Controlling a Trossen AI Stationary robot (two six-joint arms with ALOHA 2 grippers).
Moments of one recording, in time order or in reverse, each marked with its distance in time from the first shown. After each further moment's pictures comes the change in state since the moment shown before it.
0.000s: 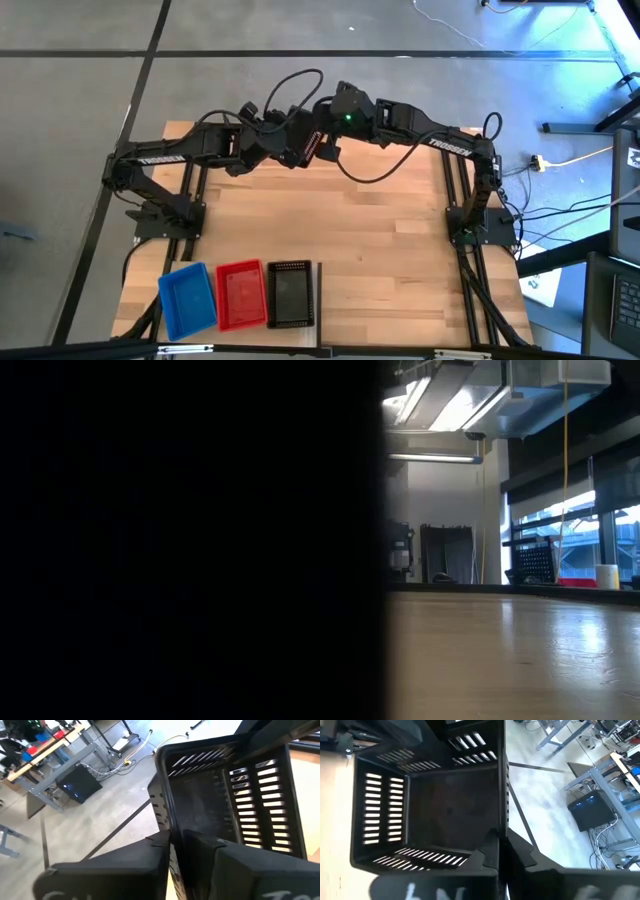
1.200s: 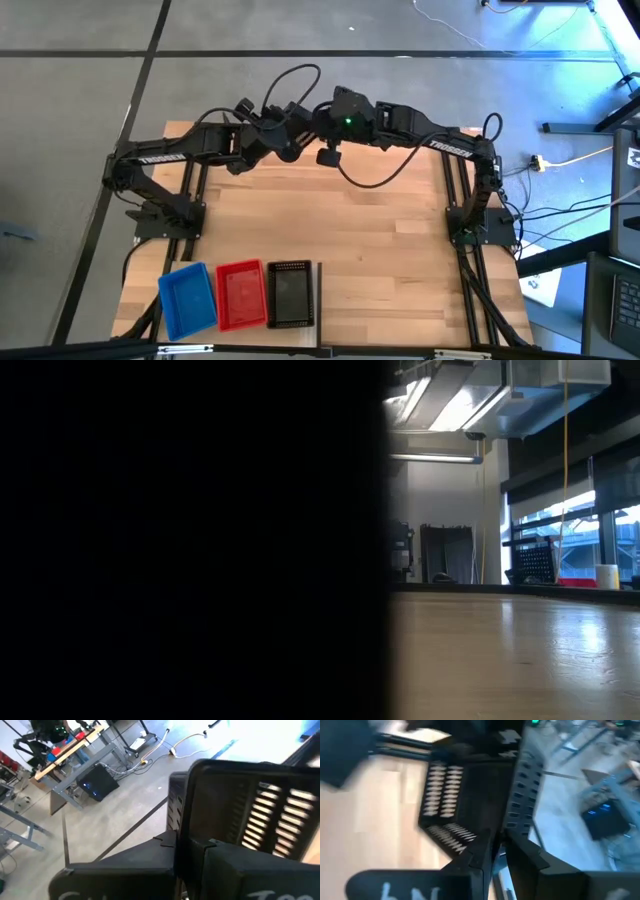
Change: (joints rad) left arm 0.023 0.001 -0.001 0.001 -0.075 0.020; right arm 0.015 -0.002 0.001 -0.024 -0.073 -0.015
